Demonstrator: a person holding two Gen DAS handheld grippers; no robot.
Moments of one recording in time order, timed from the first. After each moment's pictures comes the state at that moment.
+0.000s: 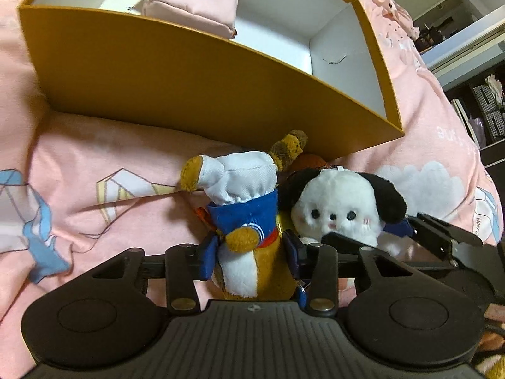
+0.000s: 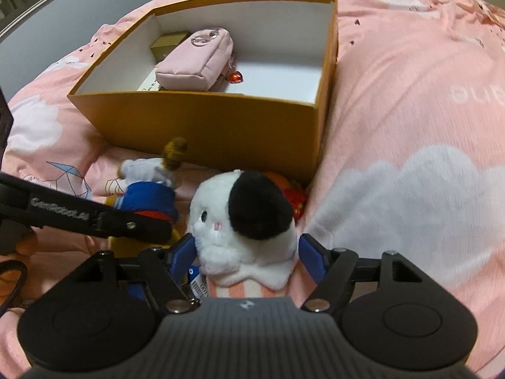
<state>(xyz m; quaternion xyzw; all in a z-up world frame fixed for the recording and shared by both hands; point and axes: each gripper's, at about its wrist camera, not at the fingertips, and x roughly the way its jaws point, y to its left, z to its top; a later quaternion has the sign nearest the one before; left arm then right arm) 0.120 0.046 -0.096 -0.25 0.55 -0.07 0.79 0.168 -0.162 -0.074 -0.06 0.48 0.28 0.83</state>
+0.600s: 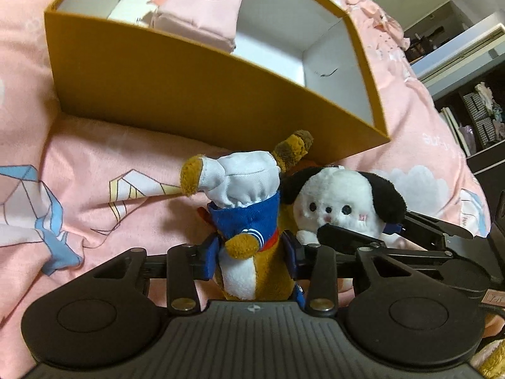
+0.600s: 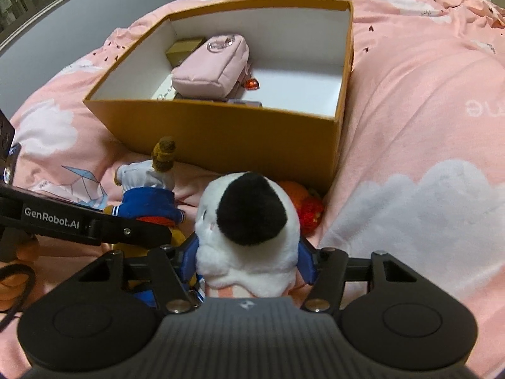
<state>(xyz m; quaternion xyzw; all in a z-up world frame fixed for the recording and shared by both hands) 0.097 0.062 -0.082 -0.26 0.53 -0.09 0.80 0.164 -0.159 -0.065 -0.05 0.48 0.30 0.83</state>
